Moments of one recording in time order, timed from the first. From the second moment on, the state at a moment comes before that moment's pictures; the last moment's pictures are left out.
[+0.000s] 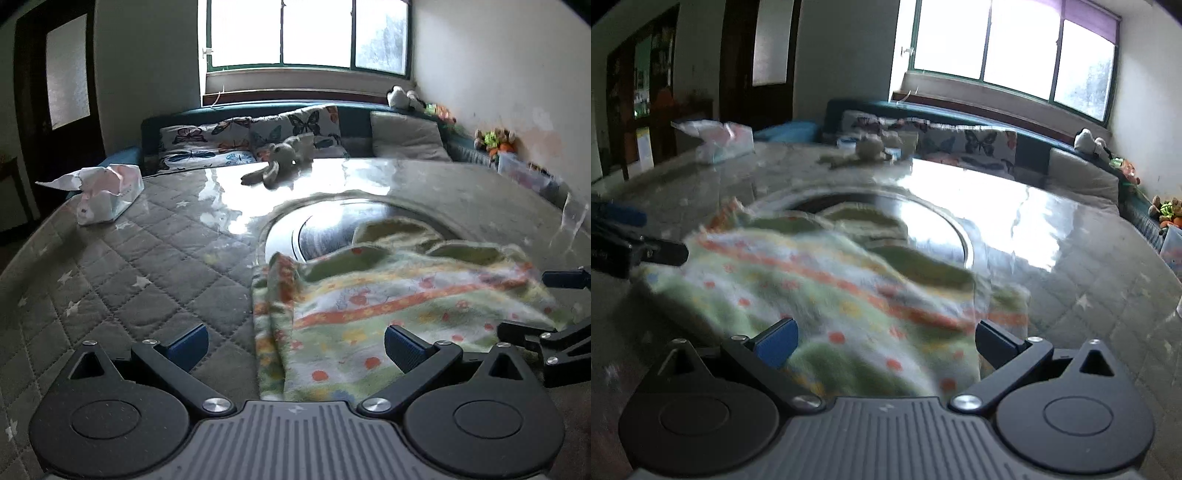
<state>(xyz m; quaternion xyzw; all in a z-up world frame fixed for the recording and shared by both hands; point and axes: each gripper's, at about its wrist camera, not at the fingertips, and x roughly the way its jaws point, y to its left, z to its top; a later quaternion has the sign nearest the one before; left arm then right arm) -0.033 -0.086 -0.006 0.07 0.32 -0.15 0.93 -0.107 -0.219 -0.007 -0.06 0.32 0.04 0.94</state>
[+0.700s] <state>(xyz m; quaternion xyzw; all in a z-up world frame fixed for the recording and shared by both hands) -0.033 -0.078 -0.017 0.05 0.34 -0.15 0.93 -0.113 -0.264 -0.011 -0.06 0.33 -0.04 0.94</state>
